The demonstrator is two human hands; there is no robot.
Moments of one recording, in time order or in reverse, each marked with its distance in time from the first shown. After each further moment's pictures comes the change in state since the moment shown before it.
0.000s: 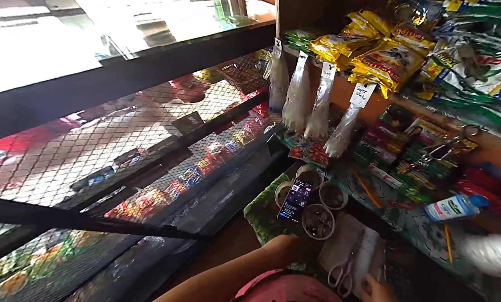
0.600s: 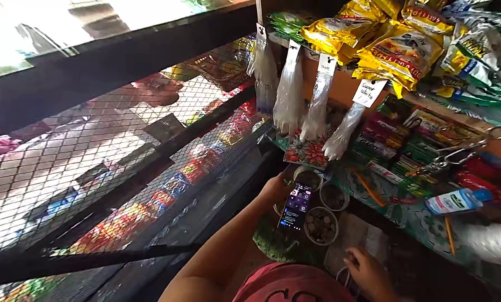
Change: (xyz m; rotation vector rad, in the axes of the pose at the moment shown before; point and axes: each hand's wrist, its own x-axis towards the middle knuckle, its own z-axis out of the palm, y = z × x) left_hand 0.081 0.023 -0.184 -0.115 0.355 -0.272; right_hand 0.134 0.040 0.086 -0.074 0.326 -0.091
